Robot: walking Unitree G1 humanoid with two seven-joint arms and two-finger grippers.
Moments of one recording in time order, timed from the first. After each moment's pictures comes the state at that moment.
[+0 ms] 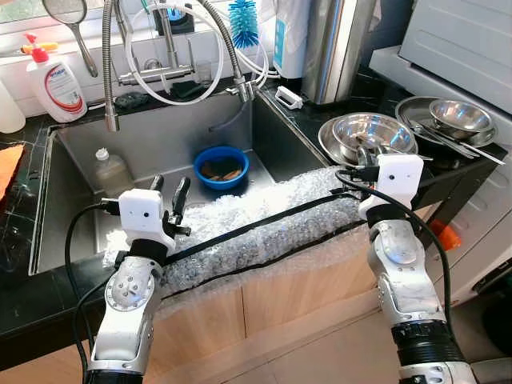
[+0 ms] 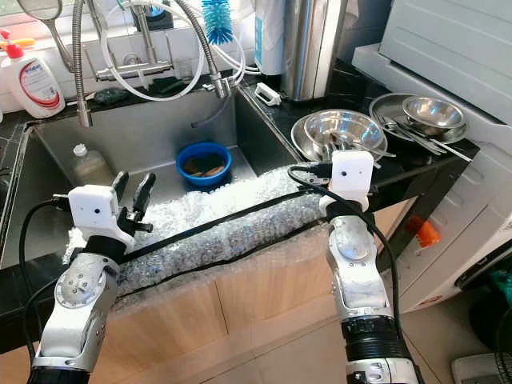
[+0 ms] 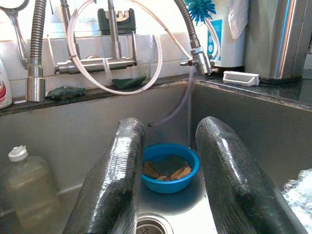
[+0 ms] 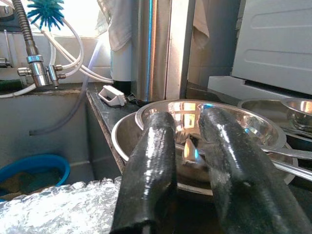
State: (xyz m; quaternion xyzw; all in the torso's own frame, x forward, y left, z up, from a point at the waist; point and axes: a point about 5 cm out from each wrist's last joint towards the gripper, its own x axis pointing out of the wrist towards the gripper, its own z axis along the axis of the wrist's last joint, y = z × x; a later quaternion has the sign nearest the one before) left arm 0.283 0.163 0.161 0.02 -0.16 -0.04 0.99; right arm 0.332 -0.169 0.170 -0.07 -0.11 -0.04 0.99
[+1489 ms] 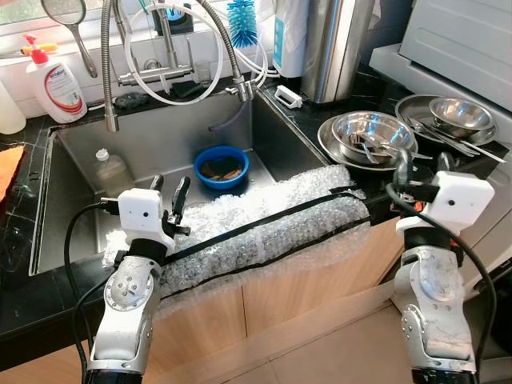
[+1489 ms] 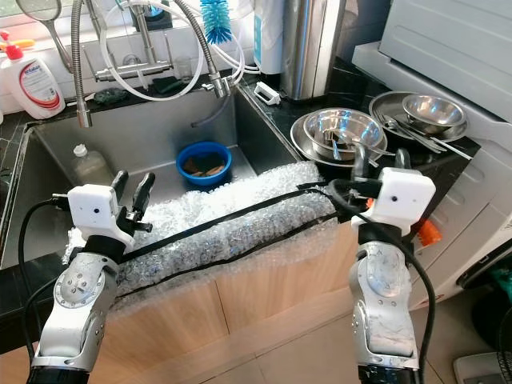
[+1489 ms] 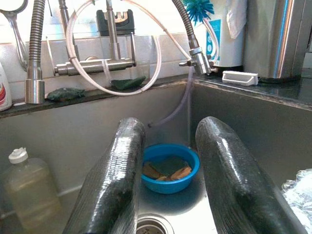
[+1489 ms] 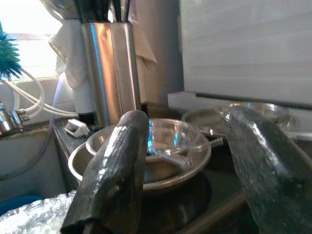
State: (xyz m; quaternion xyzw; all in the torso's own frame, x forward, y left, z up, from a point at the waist) left arm 0.283 0.163 0.162 0.02 -0.16 -0.05 0.99; right arm 0.283 -0.196 0.178 0.00 -0.17 -0.12 0.98
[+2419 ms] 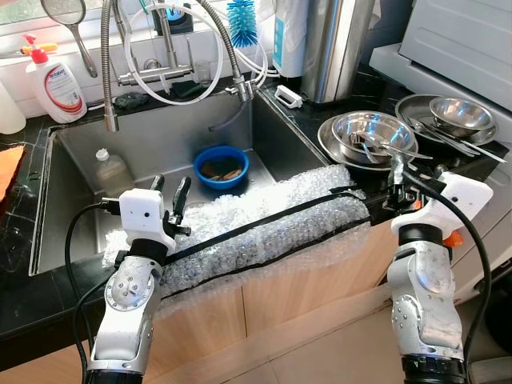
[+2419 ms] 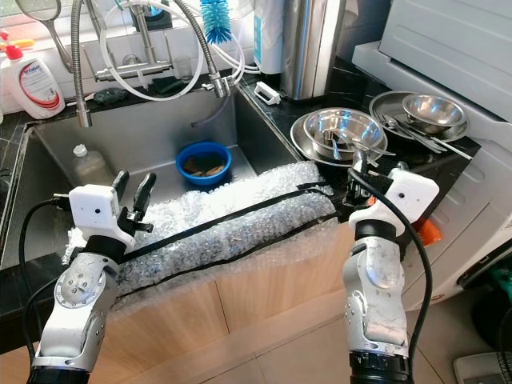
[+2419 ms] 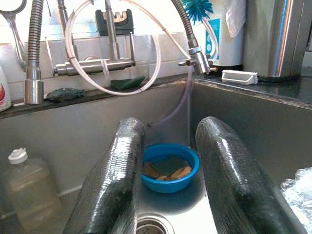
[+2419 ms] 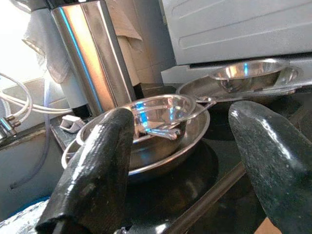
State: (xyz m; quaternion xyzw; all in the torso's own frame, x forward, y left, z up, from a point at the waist) left arm 0.283 0.163 0.162 0.03 -0.16 -0.05 0.99; right arm 0.297 -0.197 0.167 0.09 -0.13 -0.13 0.98
